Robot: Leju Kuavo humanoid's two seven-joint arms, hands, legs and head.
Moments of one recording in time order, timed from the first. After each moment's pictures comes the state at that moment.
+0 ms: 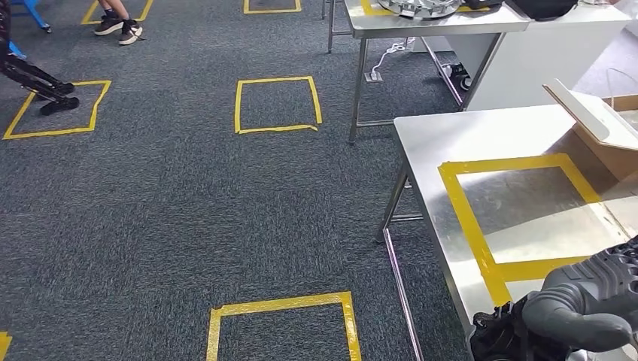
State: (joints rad) left arm -0.10 -0.14 1.03 -0.17 -1.31 -0.21 -0.26; right arm 0.05 0.10 0.24 -1.90 0.55 -0.70 -0.70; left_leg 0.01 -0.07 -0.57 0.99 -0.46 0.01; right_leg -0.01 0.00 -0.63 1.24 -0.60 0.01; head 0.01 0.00
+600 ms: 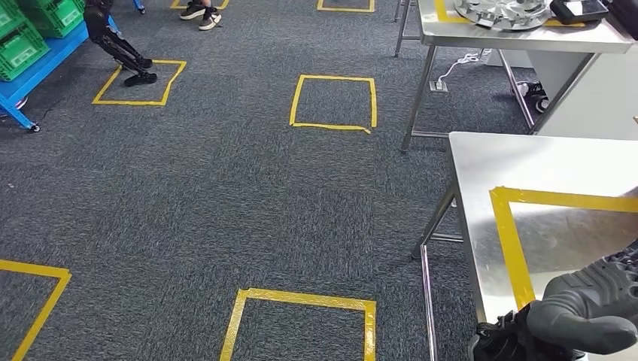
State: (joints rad) left arm -0.09 -0.14 1.05 -0.18 -1.25 -0.18 -0.39; right arm 0.12 0.09 0.22 -1.92 0.50 -0.70 -0.70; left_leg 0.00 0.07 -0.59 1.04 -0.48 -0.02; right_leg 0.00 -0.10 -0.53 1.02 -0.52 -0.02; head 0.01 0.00
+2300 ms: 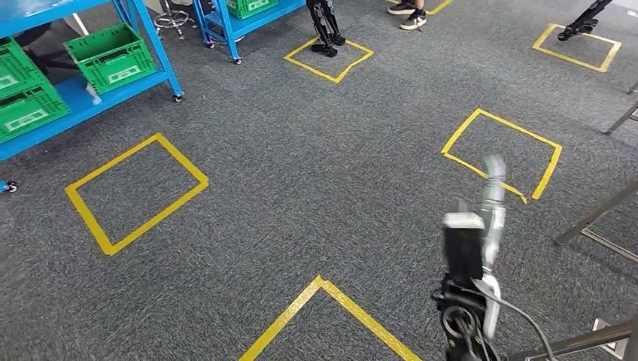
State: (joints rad) left arm -0.10 -0.14 1.11 -0.18 -1.23 -0.35 -0.26; right arm -0.10 0.03 0.16 -1.19 0.51 -0.45 -0.32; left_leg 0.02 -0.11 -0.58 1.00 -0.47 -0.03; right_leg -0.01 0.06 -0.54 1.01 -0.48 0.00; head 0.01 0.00
